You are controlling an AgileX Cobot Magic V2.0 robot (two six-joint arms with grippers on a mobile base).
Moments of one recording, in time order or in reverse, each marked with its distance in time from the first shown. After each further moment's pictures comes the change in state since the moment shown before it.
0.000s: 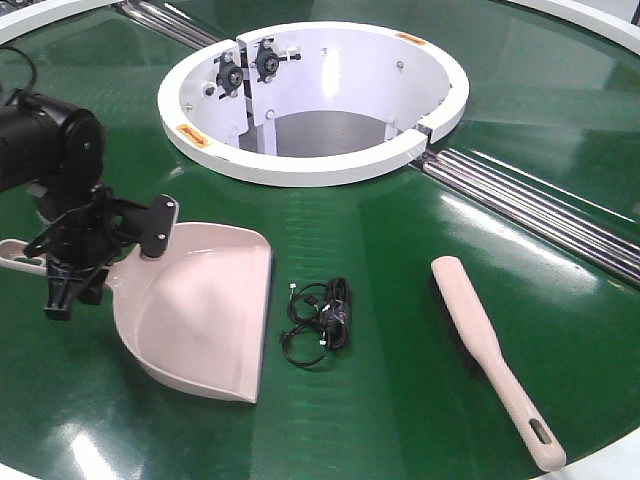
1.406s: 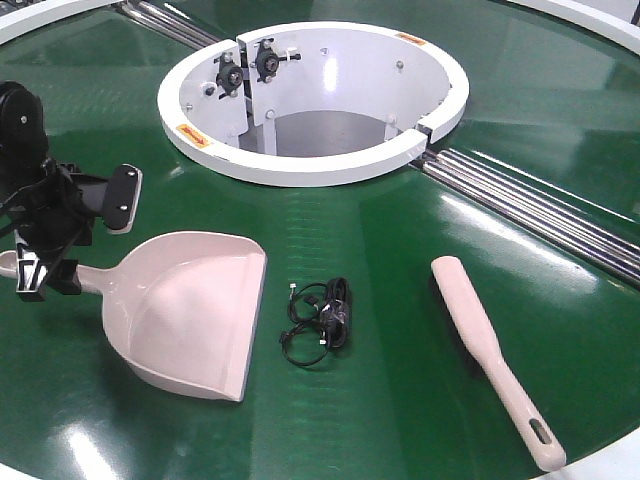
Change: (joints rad) left arm 0.129 -0.048 0.000 -0.113 -0.081 0.117; right arm 0.000 0.000 0.000 0.000 0.000 0.000
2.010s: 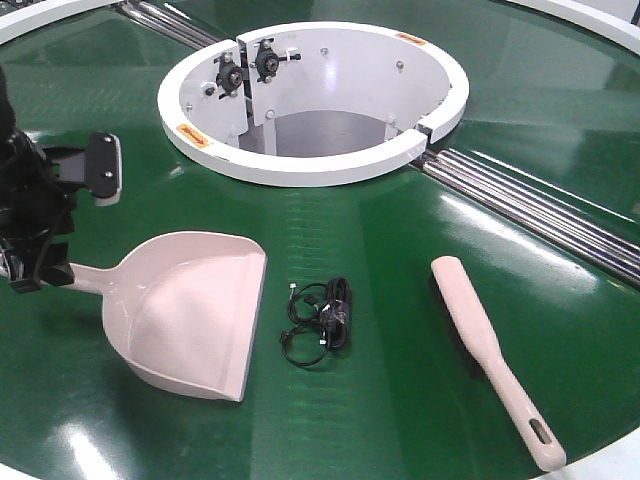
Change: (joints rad) left arm 0.000 -0.109 0.000 -0.039 0.088 -0.171; right arm 0.000 0.000 0.000 0.000 0.000 0.000
